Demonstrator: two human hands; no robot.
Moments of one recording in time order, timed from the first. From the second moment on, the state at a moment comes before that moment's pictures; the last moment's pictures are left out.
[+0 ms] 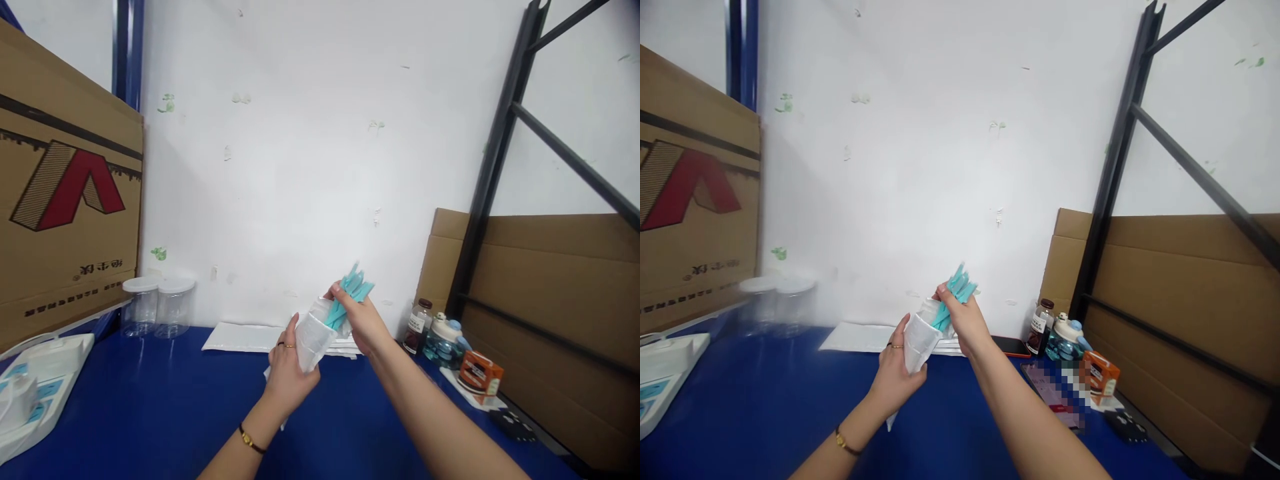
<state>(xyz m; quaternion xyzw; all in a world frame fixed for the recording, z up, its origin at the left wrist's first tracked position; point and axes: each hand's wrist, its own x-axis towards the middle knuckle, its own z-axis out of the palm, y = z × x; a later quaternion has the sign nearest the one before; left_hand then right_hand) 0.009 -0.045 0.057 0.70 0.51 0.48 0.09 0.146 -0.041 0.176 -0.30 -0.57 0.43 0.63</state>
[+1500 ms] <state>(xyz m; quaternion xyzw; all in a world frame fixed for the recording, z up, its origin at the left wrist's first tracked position) 0.010 -0.086 0.081 0.87 0.31 0.34 0.15 0.240 -0.103 0.031 -0.39 -0.78 0.06 0.49</state>
